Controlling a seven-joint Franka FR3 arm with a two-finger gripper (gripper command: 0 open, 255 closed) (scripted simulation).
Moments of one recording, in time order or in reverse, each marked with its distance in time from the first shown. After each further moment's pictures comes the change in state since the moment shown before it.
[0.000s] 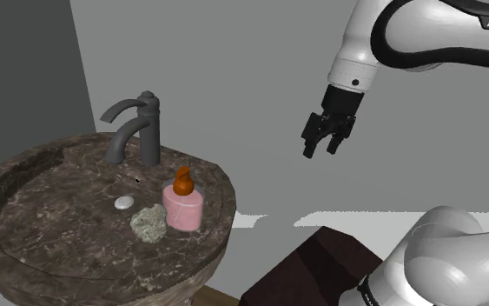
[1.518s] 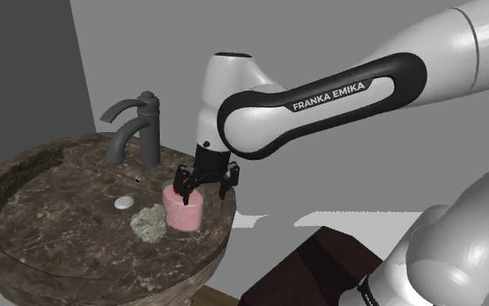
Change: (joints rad) arm 0.055 0.680 0.426 0.178 0.027 0.599 0.536
